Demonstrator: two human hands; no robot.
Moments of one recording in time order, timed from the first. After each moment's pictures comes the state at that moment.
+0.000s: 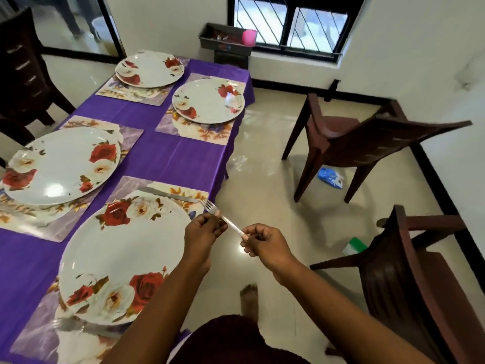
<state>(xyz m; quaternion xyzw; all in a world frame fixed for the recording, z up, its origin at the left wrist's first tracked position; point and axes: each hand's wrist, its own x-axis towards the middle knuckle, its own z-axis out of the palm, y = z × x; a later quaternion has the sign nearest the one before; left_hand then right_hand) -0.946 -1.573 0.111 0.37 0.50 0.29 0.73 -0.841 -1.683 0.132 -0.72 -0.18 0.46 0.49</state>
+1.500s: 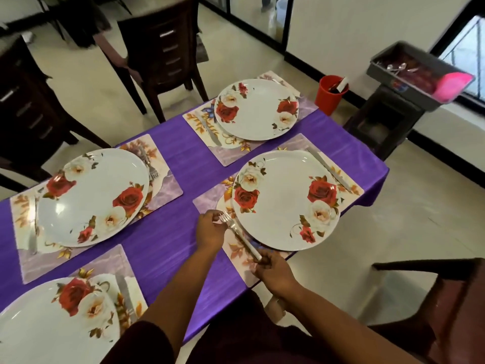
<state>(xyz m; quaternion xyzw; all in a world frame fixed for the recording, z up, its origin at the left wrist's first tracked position) -0.730 -1.179 0.036 0.36 0.78 0.32 0.41 -0.555 -1.256 0.058 -0.65 -0.38 0.64 0.16</state>
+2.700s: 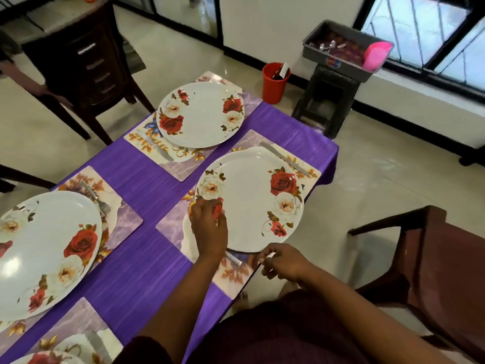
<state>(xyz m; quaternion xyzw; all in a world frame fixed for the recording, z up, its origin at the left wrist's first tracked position) -0.660 -1.150 0.057 0.58 0.70 0.36 0.23 -0.487 -1.229 0.102 -0.69 -0.39 0.60 0.08</state>
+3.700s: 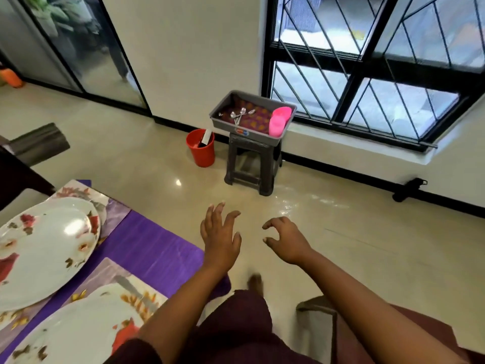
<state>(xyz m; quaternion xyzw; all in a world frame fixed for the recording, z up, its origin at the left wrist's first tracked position) -0.213 -0.931 0.081 0.81 0.52 0.21 0.15 -0.038 -0.995 0.111 -0.75 -0.55 0.31 0.17</state>
